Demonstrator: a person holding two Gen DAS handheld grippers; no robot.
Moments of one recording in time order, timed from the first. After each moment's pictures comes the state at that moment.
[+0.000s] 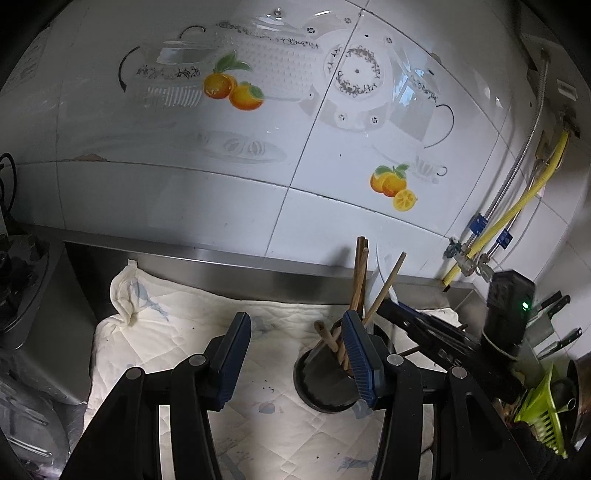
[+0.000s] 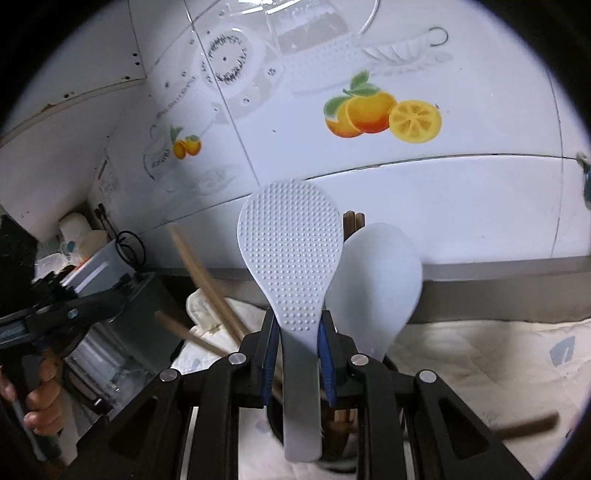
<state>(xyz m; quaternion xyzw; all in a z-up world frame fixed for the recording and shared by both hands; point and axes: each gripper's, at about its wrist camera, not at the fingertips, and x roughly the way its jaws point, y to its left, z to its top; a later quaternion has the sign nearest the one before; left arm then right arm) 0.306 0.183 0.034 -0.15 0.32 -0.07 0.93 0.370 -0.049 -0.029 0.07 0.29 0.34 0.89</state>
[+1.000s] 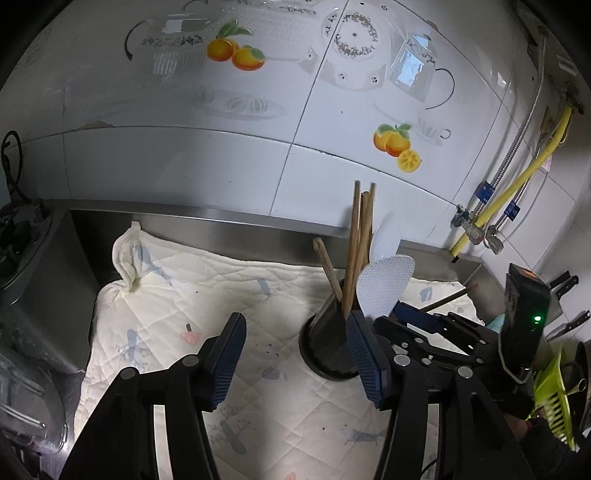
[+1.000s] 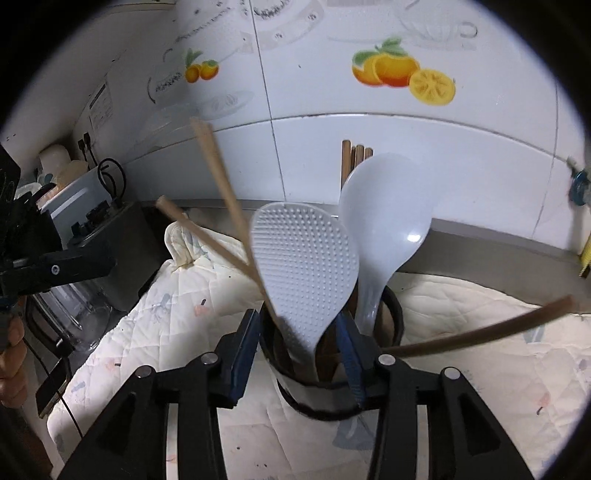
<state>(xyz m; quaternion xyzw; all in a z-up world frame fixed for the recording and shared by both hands) 0.283 0.168 0.003 -0.14 0.36 -0.06 0.92 0.320 -0.043 -0.039 -0.03 0.34 0.30 0.89</state>
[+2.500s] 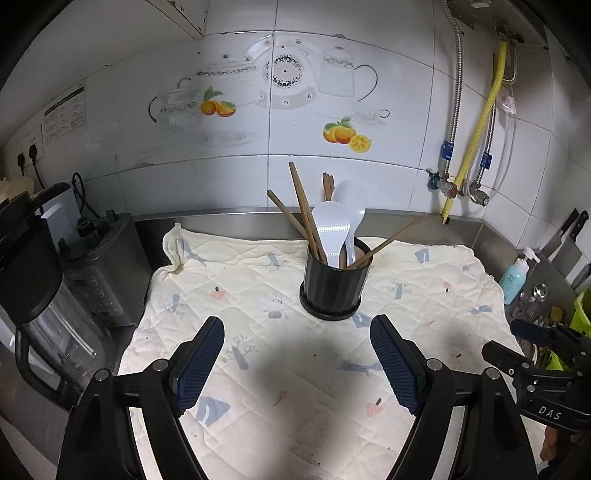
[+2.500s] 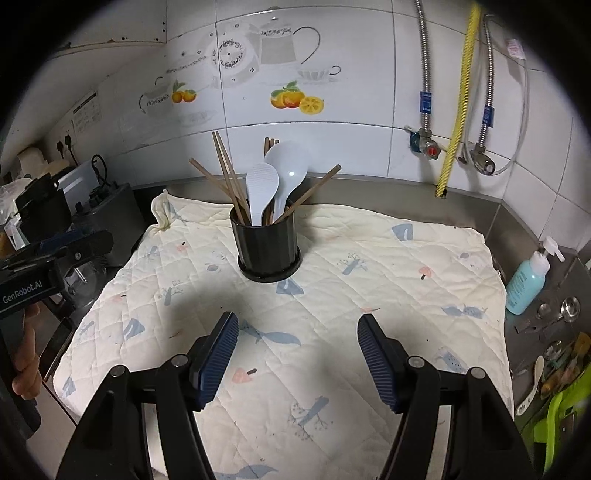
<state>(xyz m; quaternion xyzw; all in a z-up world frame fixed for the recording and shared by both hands) 0.119 0.084 0.030 -0.04 0.32 0.00 0.95 0.141 -0.138 0.001 -0.04 0.36 0.16 0.92</state>
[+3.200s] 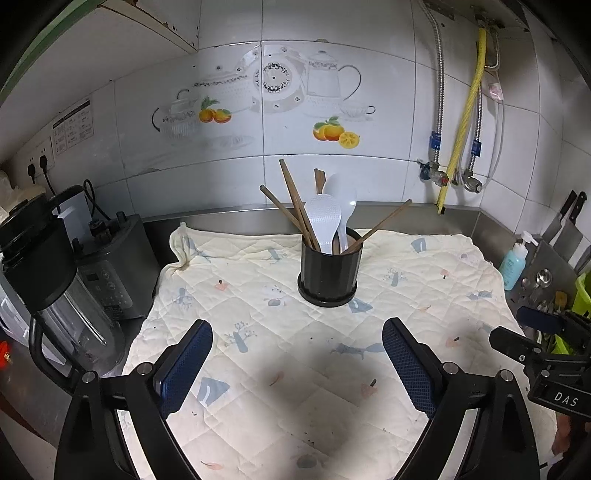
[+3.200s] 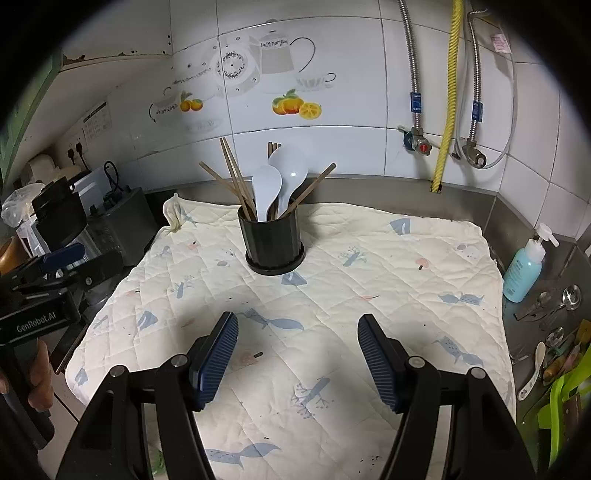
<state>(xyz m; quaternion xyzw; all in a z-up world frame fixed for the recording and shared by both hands) 0.082 0.060 0.028 -0.01 0.31 0.02 0.95 0.116 -0.152 0.004 -0.02 0.35 0.17 0.92</state>
